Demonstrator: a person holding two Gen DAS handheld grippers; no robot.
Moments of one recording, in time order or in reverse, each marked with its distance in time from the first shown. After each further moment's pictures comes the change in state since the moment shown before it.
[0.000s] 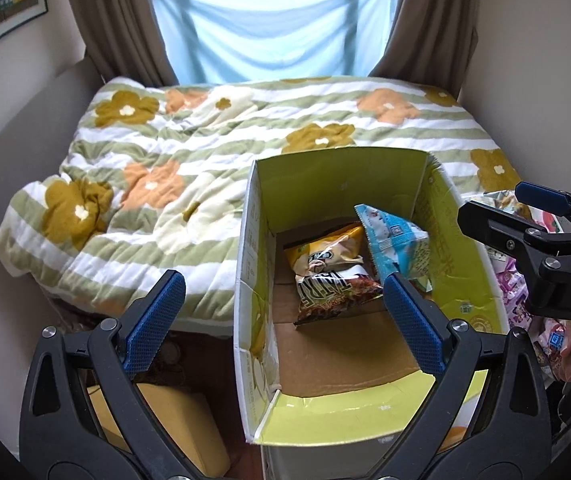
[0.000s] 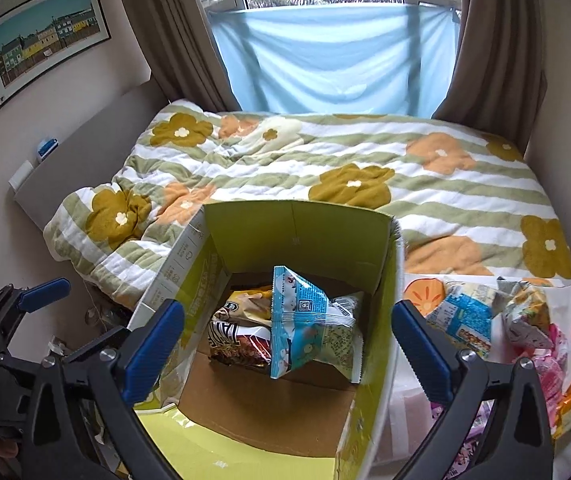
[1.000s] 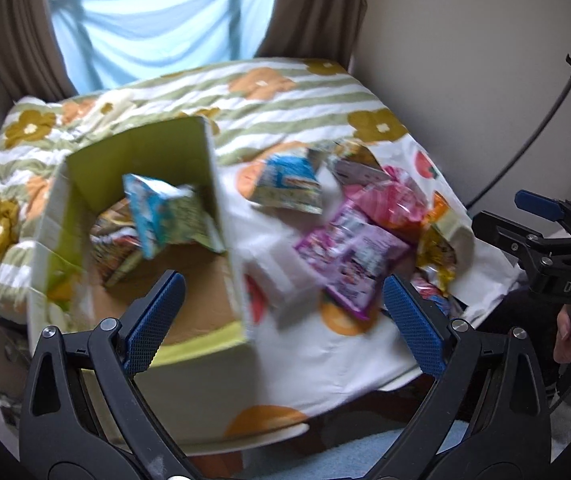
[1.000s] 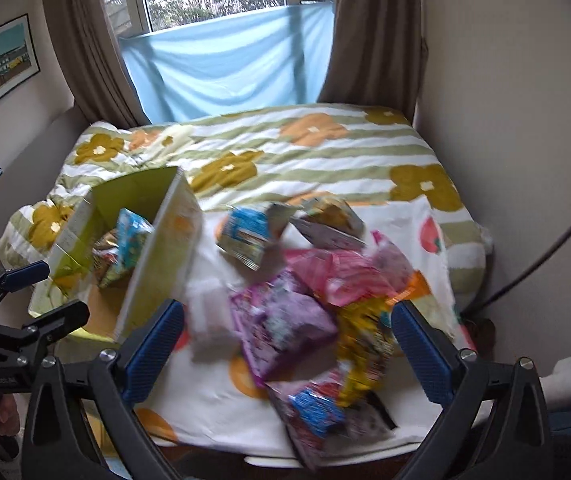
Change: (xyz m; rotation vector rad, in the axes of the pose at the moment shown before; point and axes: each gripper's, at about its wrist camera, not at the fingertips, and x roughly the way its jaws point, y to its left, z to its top) left arm -0.039 -0.234 -0.056 0.132 0.073 -0.279; right arm -0.148 -0.197 -0.124 0.143 0.038 -0.239
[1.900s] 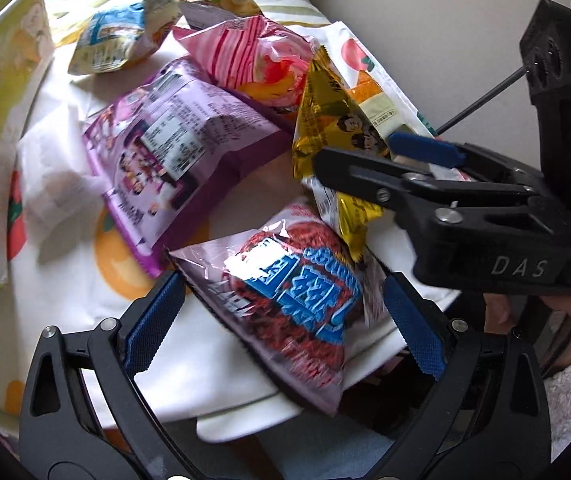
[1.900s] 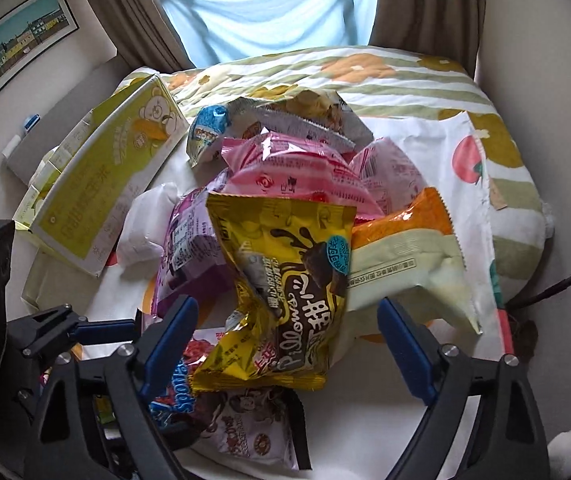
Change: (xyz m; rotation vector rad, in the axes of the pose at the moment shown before) left arm 0.163 -0.139 -0.071 -0.075 0.212 -0.203; right arm 0.121 -0.100 -0.062 -0.095 0.135 0.275
